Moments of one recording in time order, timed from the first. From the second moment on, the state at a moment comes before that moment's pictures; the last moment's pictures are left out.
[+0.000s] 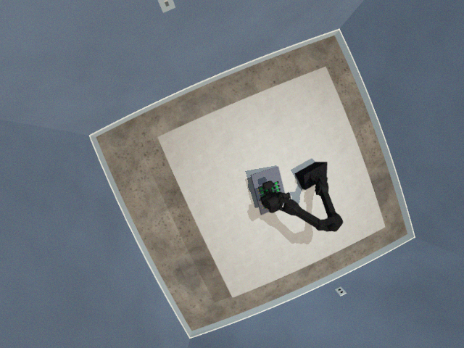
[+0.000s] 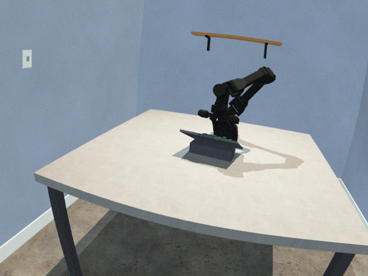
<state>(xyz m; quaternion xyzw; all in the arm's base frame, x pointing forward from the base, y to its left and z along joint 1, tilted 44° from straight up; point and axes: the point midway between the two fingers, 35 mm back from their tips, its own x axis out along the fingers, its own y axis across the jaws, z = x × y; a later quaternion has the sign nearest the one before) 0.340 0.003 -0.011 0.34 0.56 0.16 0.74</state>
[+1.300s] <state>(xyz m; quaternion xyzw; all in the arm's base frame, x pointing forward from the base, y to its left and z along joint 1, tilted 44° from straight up) 0.301 -0.045 0.018 0.34 0.55 0.15 0.74</state>
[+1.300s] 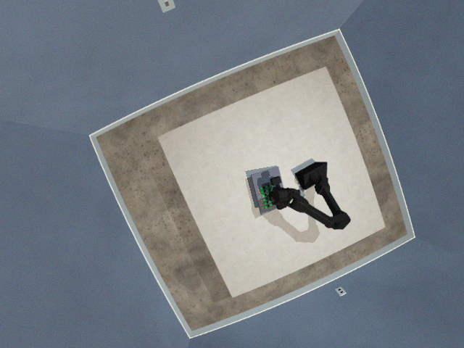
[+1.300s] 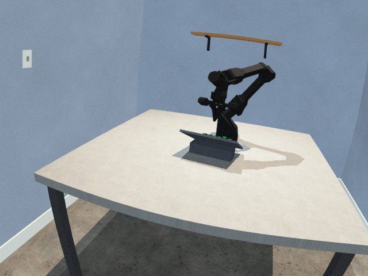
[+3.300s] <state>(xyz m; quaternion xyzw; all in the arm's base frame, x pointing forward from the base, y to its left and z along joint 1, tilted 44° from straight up) 0.316 -0.010 -0.029 0.34 0.54 0.15 0.75</state>
